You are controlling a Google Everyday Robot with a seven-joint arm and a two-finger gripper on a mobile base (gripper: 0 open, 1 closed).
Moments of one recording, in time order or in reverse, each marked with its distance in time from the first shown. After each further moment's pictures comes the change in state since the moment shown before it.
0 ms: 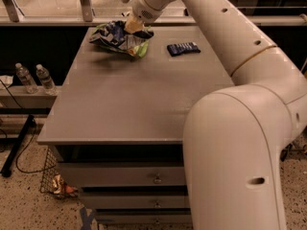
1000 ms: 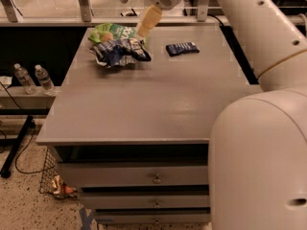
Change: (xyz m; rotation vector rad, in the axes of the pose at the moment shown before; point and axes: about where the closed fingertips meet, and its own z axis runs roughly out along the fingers) arm 0.000 -0.013 -0.064 0.056 -0.084 -0.030
